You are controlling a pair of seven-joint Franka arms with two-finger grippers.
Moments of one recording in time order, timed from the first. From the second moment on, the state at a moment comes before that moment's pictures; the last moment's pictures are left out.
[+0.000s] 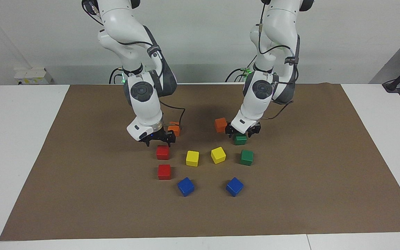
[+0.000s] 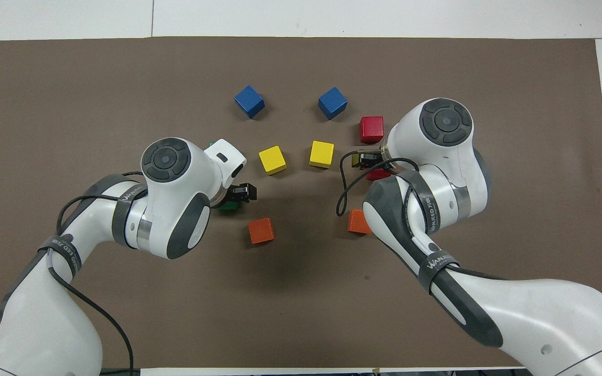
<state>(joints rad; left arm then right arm) -0.46 0.25 -0.02 -2.07 -0.10 2.29 -0.39 0.31 0.36 0.04 -1.86 0.01 2.25 0.41</state>
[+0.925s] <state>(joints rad) -0.36 0.15 0.01 -2.00 -0.10 2.10 -0.39 0.26 0.38 0.02 -1.70 0.01 2.03 0.29</state>
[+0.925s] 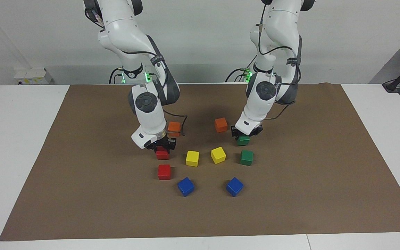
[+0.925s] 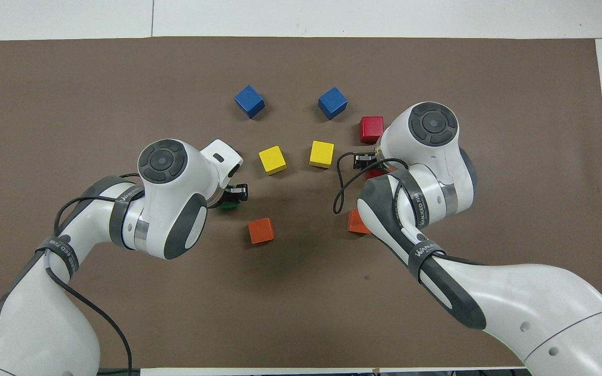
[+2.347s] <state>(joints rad) 0.16 0.06 0.01 -2.22 -0.02 2.23 0.19 -0.06 0.36 0.02 -1.84 0.01 2.17 -0.14</state>
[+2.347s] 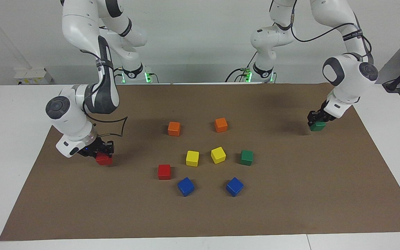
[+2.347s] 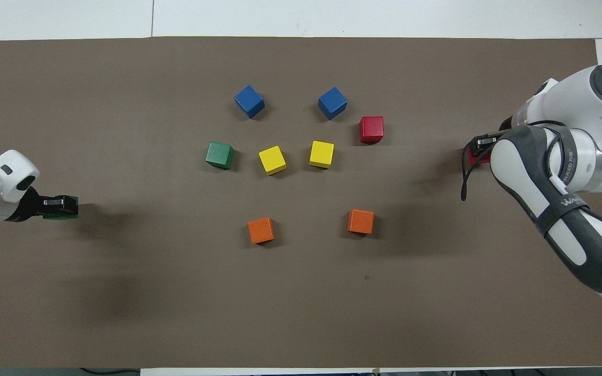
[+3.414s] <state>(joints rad) 0.17 0.14 0.01 -2.19 -0.01 2.28 0.27 -0.06 0.36 0.02 -1.89 0.01 2.22 -0.14</state>
